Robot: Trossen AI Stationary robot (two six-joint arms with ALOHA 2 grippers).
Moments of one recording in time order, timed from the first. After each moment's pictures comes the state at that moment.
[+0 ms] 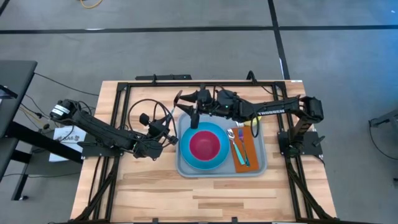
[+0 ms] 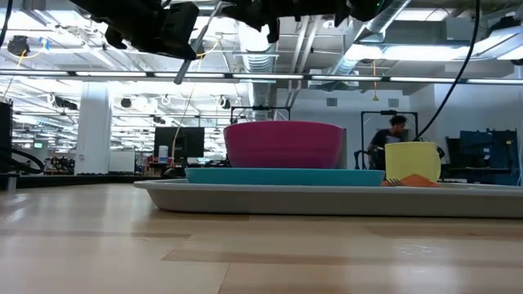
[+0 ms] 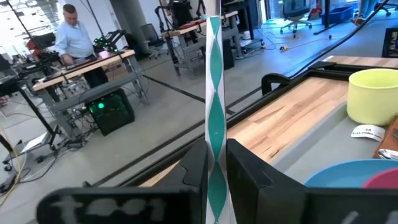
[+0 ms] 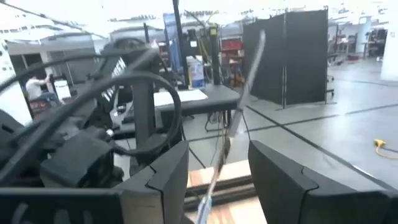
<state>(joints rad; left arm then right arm) -0.36 1.30 0.72 0.02 -1.34 -0.34 -0.09 1.73 1.25 0.56 0.05 0.05</state>
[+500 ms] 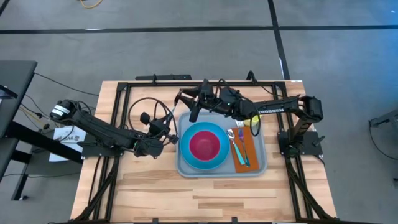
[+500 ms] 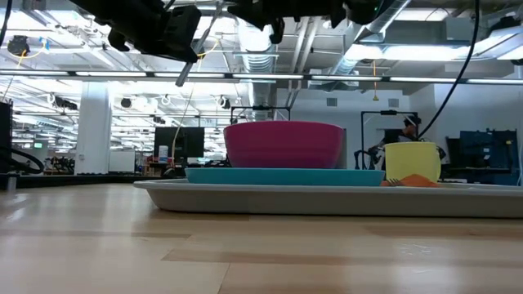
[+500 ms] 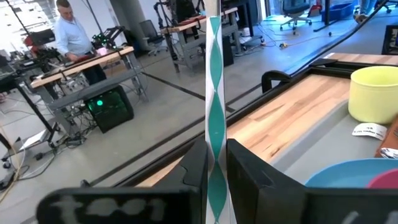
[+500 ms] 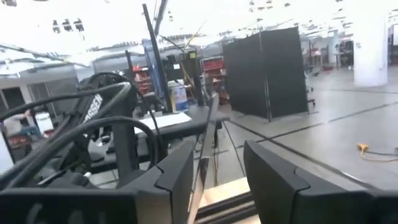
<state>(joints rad) -0.33 1.30 0.72 0.02 -1.31 -0.34 -0.12 1.74 1.25 0.65 0.13 0.11</state>
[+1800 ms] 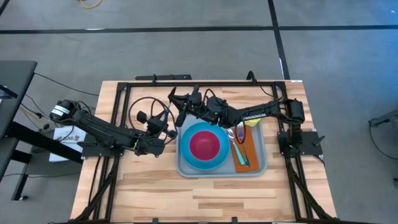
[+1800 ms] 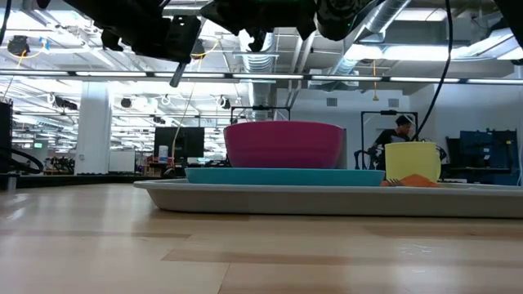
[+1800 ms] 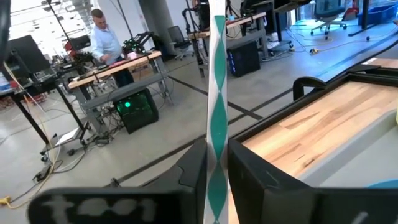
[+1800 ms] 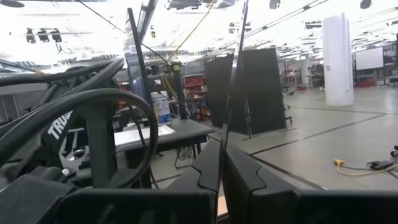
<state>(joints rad) -0.31 1.30 0.72 -0.06 -1.41 -0.40 -0.07 1.95 1.38 0.82 0.29 0.03</state>
